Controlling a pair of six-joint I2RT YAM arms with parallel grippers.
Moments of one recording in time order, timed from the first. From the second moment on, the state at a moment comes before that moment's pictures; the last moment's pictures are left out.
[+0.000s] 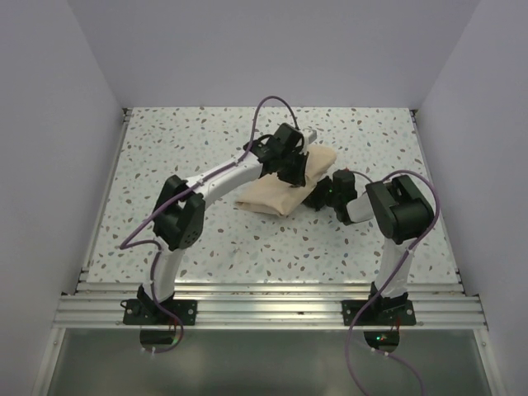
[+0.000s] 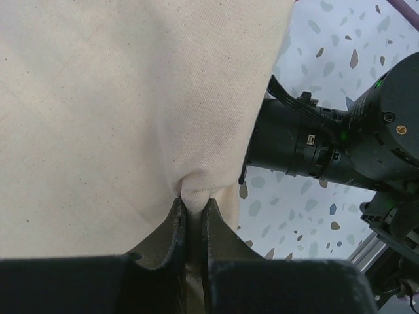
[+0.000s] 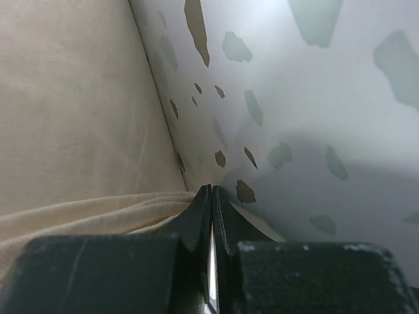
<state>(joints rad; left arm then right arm) -0.74 2.12 1.88 -0.60 0.20 -0.34 0.26 1.97 0.72 0.68 -0.39 1.36</state>
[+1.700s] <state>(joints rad) -0.77 2.14 1.88 -0.54 0.17 -0.30 0.14 1.50 0.90 -0.13 -0.39 0.88</state>
